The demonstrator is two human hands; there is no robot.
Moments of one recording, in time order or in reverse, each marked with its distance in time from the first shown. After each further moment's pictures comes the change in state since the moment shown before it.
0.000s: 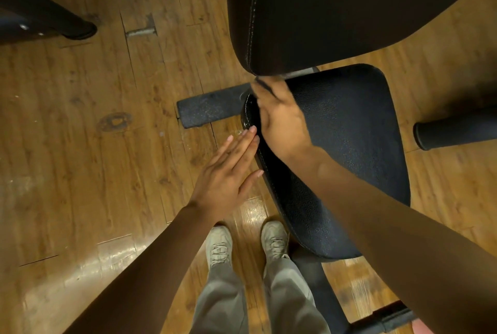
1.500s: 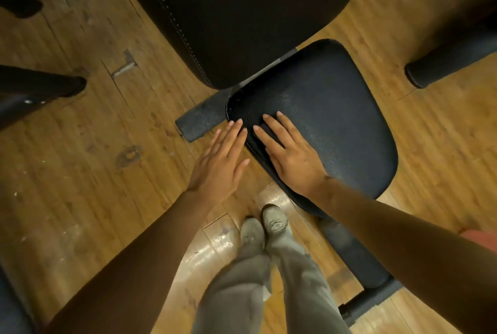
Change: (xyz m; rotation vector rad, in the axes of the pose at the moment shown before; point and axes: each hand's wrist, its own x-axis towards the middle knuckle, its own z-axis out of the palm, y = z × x) left_hand 0.033 -0.020 -0.038 0.153 -0.391 0.124; right_hand -0.103 0.011 -0.014 -0.135 0.038 -0.036
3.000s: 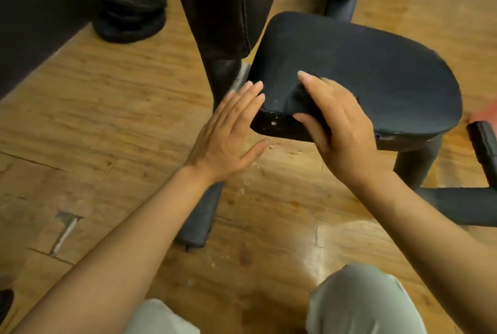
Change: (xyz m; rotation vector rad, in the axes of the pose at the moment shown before) left_hand 0.123 -0.136 0.039 -0.271 0.370 1.100; right_hand 0.031 -0.093 0.084 -0.449 0.800 0.407
